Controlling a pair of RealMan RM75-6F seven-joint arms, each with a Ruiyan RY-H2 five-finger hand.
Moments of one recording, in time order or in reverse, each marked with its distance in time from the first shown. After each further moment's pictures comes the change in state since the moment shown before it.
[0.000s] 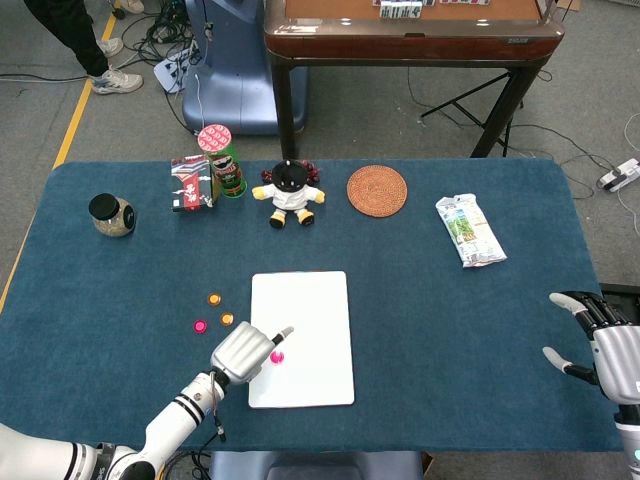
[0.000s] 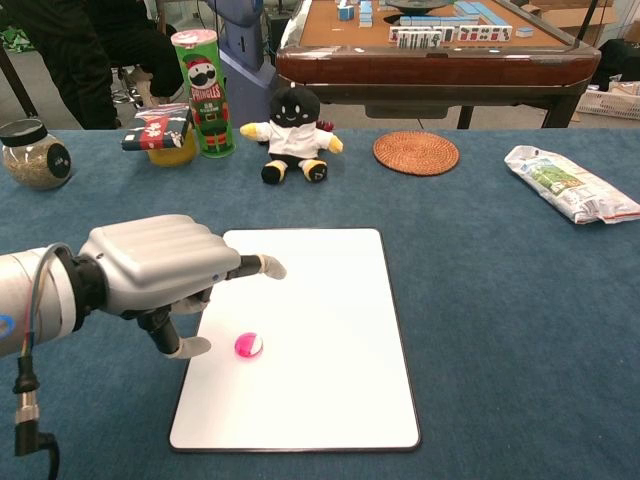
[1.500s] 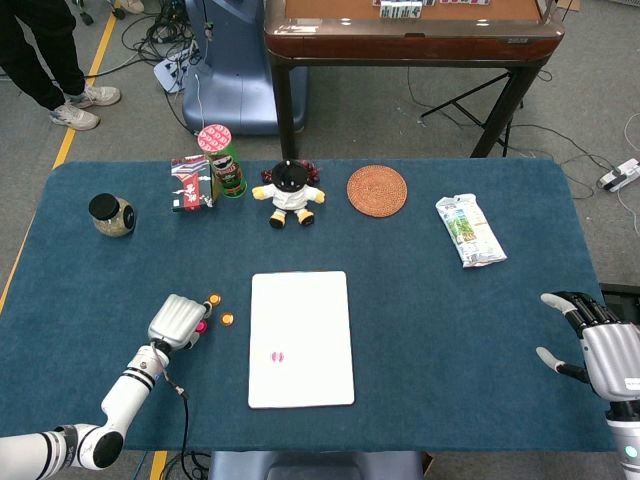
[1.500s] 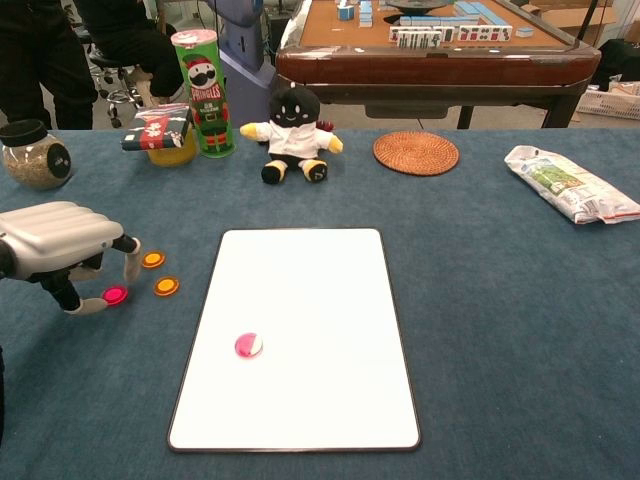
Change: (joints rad) left arm 0.098 0.043 0.011 0.357 0.007 -0.040 -0.266; right arm 0.013 -0.010 -0.002 -0.007 0.004 -0.031 -0.037
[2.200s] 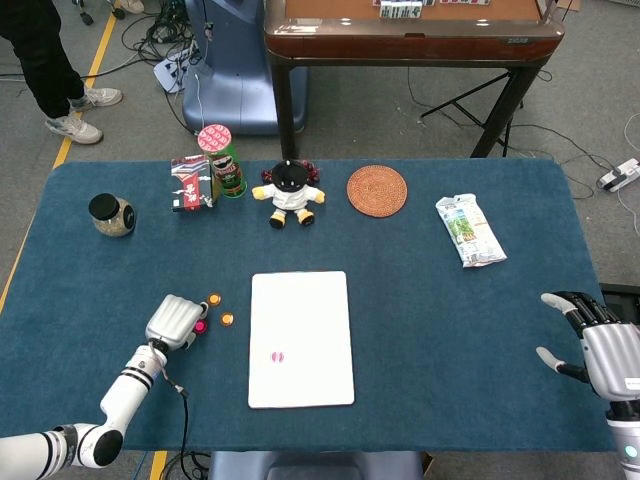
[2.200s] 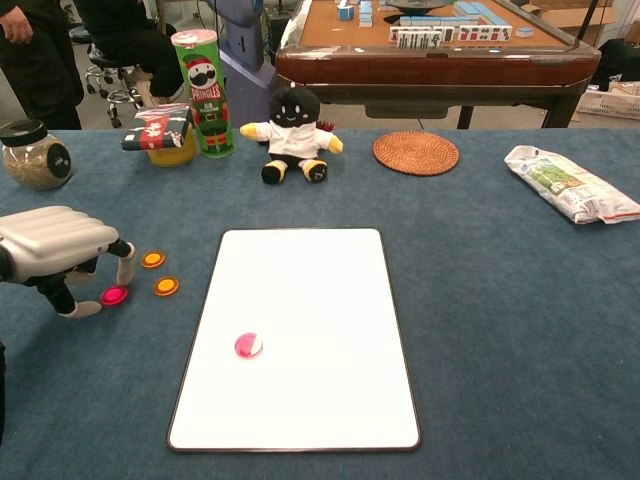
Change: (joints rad) left arm 0.008 -0.011 -0.003 0.030 -0.008 -0.014 0.007; right arm 0.001 0.000 0.000 -0.001 0.002 -0.002 -0.002
